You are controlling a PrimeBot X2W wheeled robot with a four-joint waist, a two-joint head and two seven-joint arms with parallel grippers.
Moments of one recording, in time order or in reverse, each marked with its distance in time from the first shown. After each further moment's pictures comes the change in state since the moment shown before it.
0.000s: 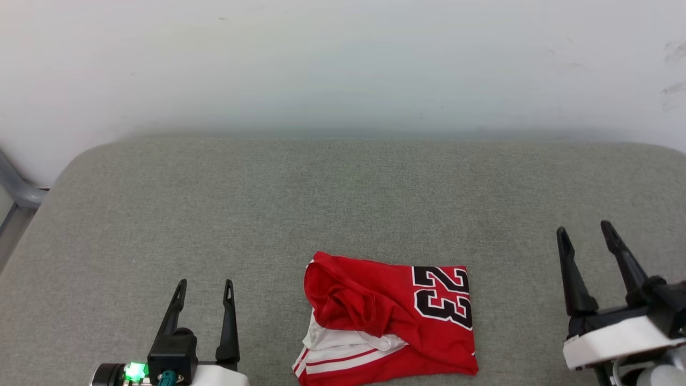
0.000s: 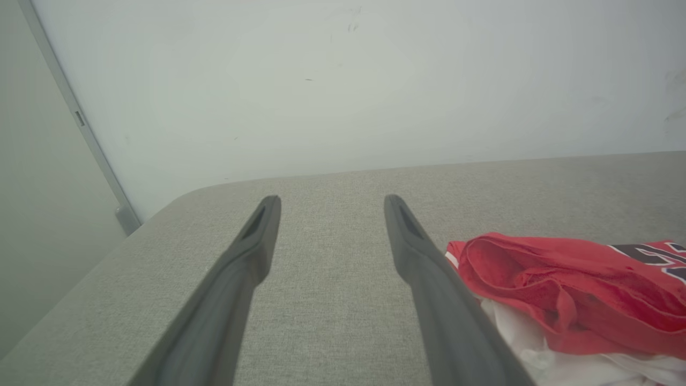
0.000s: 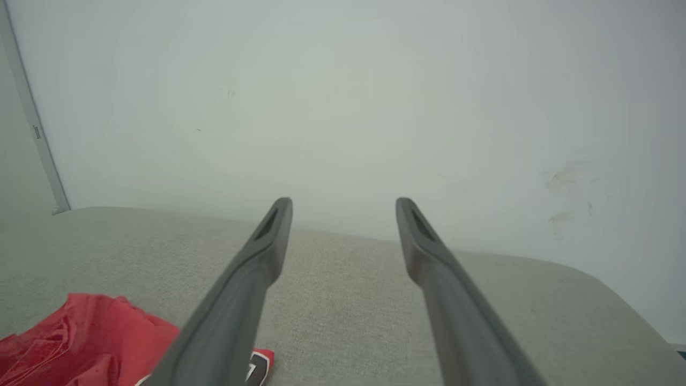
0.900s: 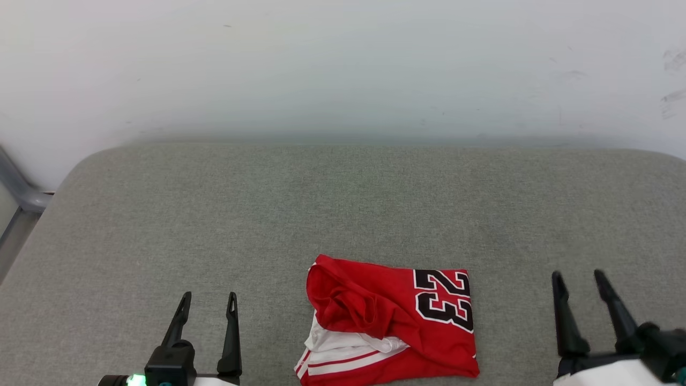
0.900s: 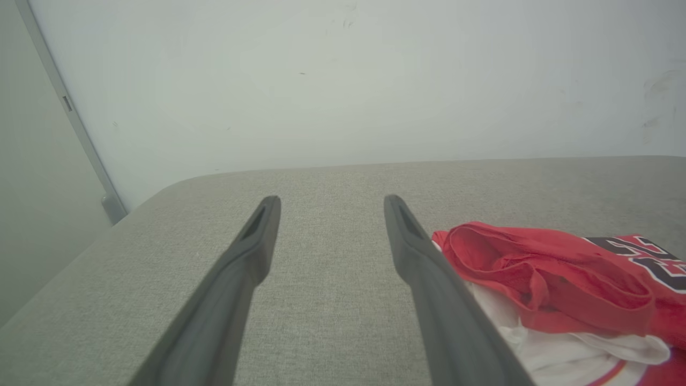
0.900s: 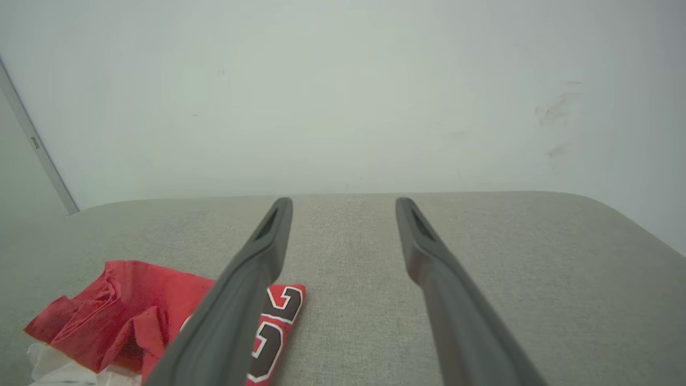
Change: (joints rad) left arm 0.044 -0.012 0.011 -0.019 -0.024 -0.045 0.000; right arm 0.200 0.142 -0.064 -0.077 -0.031 0.000 0.000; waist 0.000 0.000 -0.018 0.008
